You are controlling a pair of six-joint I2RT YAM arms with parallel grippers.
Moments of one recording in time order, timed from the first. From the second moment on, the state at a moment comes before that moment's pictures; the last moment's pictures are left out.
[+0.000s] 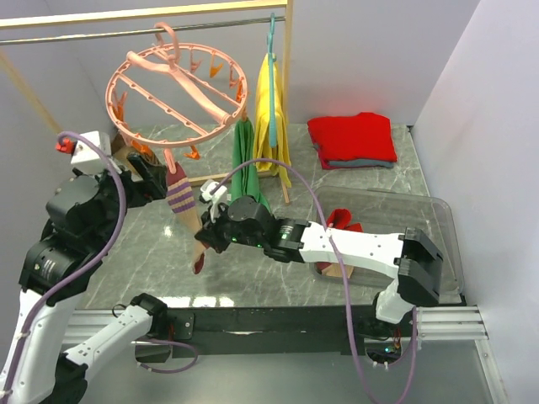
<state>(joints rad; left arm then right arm) -0.44 0.76 1.41 -0.80 -0.36 -0.38 1.20 1.61 1.26 0.04 -0.02 0.26</state>
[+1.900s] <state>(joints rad) -0.37 0.92 1.20 -0.42 -0.09 -0.67 1.13 1.30 1.02 0.01 -0.31 0.28</state>
